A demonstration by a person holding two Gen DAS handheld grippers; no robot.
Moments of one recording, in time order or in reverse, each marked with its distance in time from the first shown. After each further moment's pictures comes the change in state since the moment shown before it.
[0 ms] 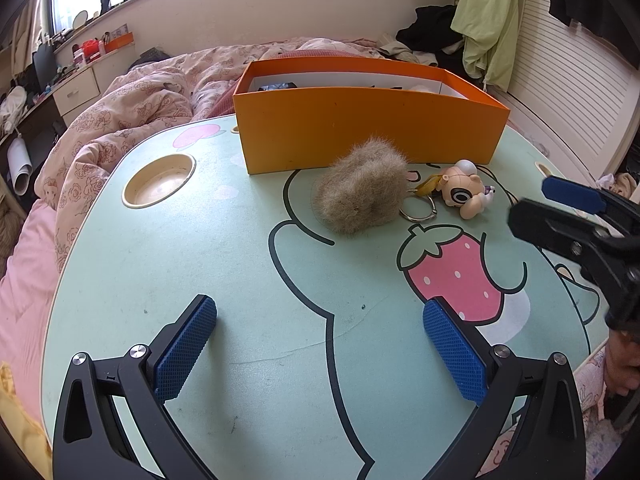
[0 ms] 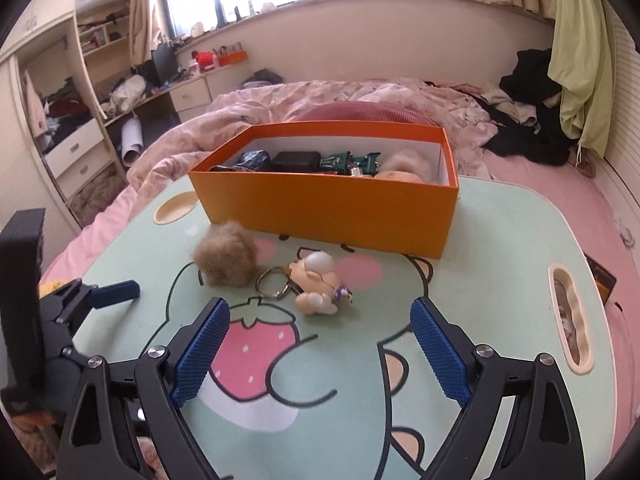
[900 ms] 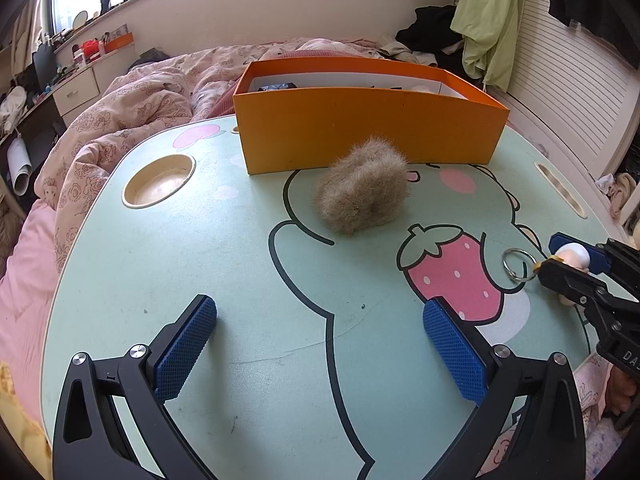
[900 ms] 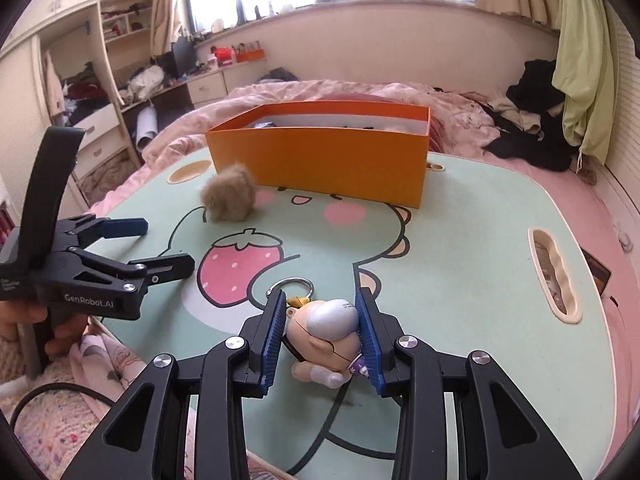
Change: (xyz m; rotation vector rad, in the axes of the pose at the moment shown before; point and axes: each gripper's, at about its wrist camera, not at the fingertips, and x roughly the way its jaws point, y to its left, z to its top) left arm 0.000 0.000 0.000 -0.001 -0.002 0.000; right arm -0.040 -0.019 -0.066 -0.069 -0.052 0.036
